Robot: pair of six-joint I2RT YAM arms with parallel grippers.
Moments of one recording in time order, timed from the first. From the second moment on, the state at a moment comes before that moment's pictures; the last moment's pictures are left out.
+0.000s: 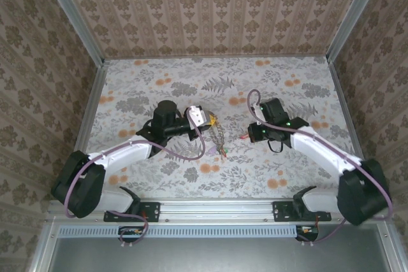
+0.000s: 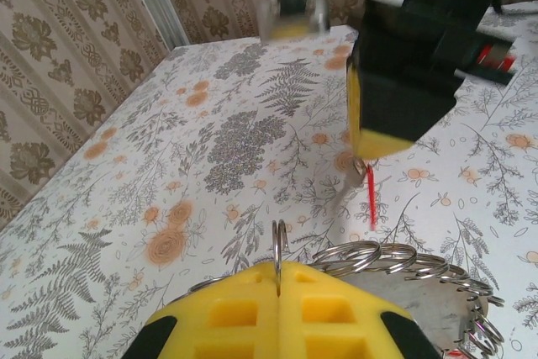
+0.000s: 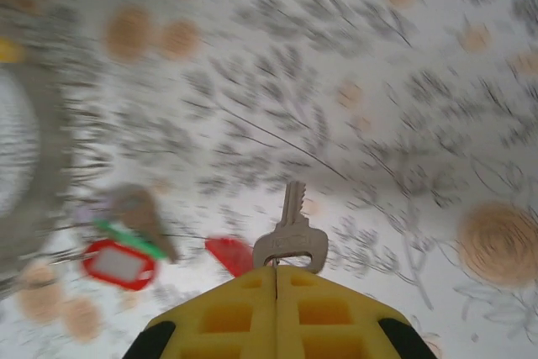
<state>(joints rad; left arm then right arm) -0.67 1.34 0.67 0.36 0.59 0.45 0.40 1.23 0.79 -0.48 -0.17 0.21</state>
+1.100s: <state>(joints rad) -0.68 1.33 0.68 0.32 0.73 0.42 0.42 1.20 0.85 -0.66 -0.34 0.18</state>
